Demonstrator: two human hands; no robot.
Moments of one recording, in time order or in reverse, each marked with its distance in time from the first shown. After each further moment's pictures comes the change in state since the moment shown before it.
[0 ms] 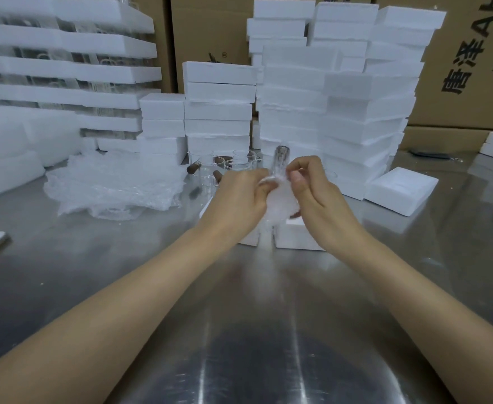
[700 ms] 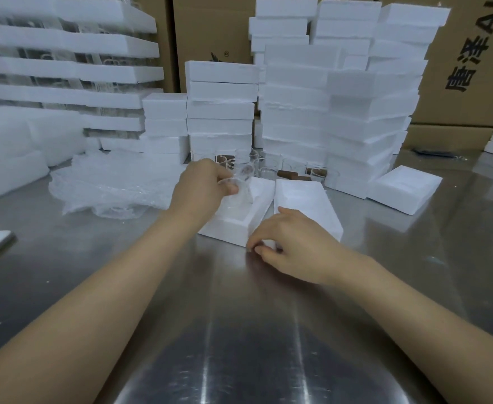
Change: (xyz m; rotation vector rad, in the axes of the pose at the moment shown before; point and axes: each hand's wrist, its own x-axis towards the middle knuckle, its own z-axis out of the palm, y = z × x) left_hand 0.016 -0.054 -0.025 0.155 -0.075 -0.285; right_hand -0.018 -0.003 0.021 -0.634 -0.550 -0.194
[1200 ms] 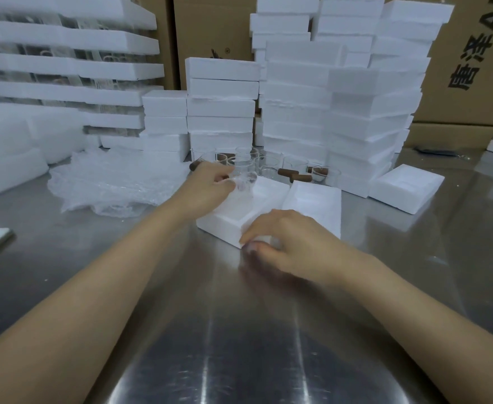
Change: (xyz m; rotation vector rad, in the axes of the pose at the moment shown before) left_hand 0.004 -0.007 0.002 -0.159 -0.225 -0.017; right_hand -0.001 -0.004 -0.005 0.123 0.056 -0.036
